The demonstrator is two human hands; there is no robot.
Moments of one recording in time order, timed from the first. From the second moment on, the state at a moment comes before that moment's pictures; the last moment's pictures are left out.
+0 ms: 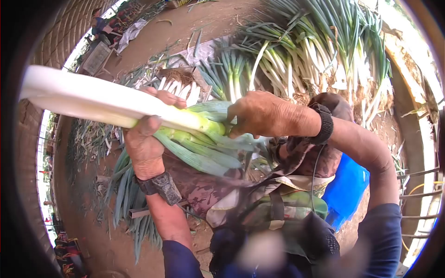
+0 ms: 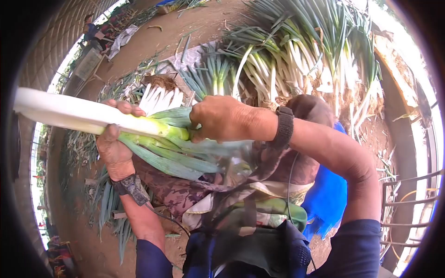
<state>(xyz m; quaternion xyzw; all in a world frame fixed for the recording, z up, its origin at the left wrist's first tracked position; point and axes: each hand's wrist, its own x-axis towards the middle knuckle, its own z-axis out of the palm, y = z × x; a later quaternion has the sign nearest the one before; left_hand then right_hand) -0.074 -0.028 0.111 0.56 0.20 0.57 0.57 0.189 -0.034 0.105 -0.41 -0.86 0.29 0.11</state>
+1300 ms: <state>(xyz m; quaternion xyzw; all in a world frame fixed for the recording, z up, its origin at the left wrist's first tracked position) -0.146 -0.092 0.203 0.68 0.05 0.62 0.39 0.119 -0.004 0.145 -0.20 -0.85 0.13 0.47</state>
